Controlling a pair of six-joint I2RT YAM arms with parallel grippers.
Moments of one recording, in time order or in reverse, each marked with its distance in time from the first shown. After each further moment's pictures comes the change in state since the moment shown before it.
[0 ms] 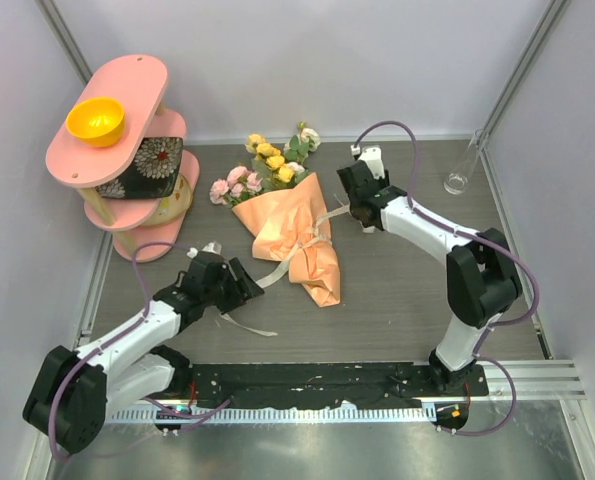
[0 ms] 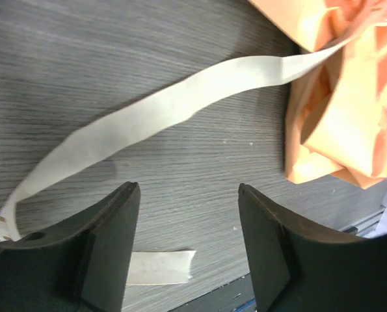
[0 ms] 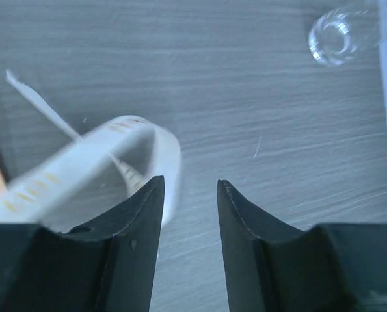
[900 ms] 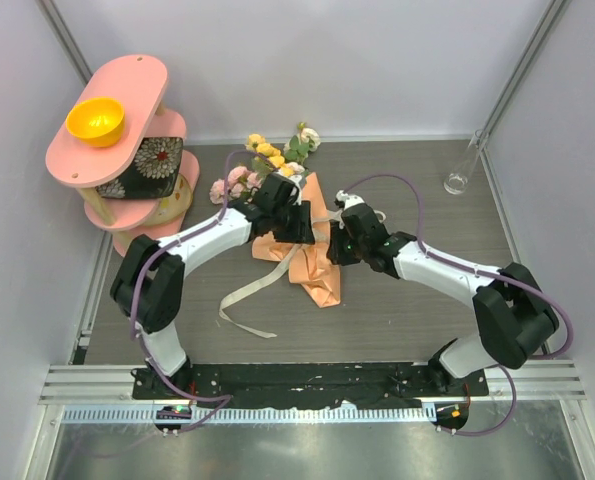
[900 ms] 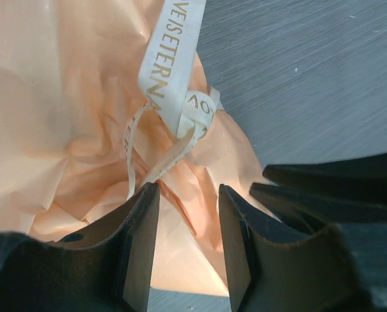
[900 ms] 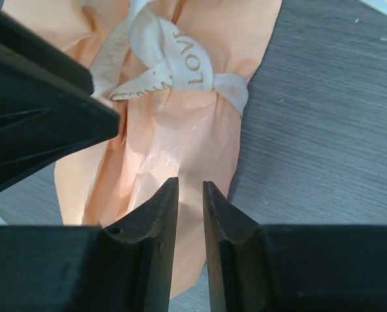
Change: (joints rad) left arm -0.133 0.735 0.887 -0.161 0.113 0.424; right arm 0.109 -0.249 -0.404 0.175 -0.695 0.205
